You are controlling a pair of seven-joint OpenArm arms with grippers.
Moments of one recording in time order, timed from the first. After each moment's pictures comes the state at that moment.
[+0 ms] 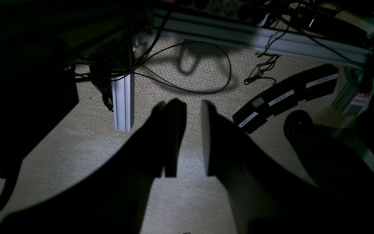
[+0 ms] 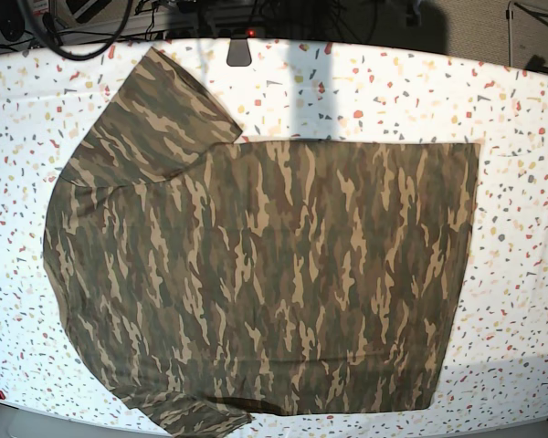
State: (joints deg) left arm 11.1 -0.9 -15.6 16.0 -1.0 -9.2 -4.8; right arm -8.0 2.9 -9.0 15.9 -4.0 -0.9 -2.4
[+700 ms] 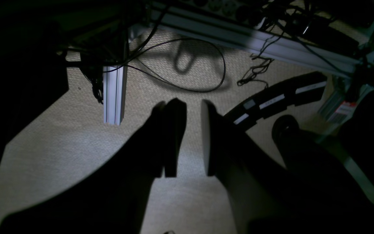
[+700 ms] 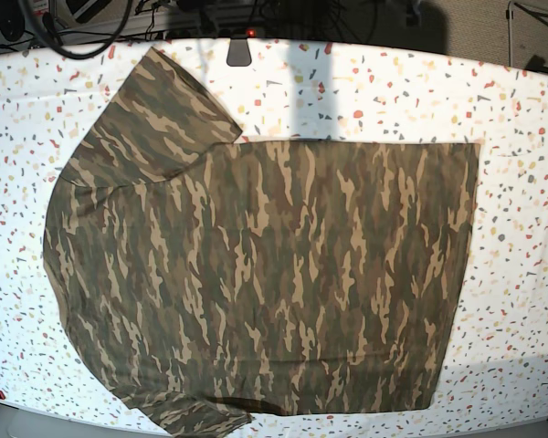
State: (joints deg) left arm 11.3 -0.9 -15.6 16.0 -1.0 -9.2 -4.8; right arm -9.1 3.7 -9.0 15.9 -8.7 -0.9 -1.5
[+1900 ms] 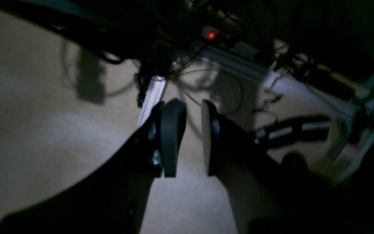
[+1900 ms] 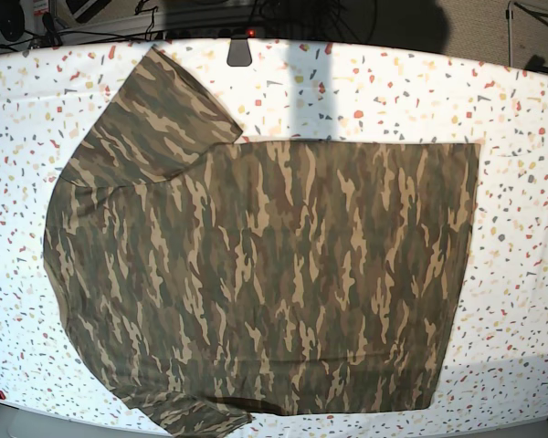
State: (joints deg) left arm 58.1 0.9 -15.3 96.2 3.4 -15.6 1.5; right arm -61.4 26.7 -9.0 94.1 5.0 8.6 -5.3
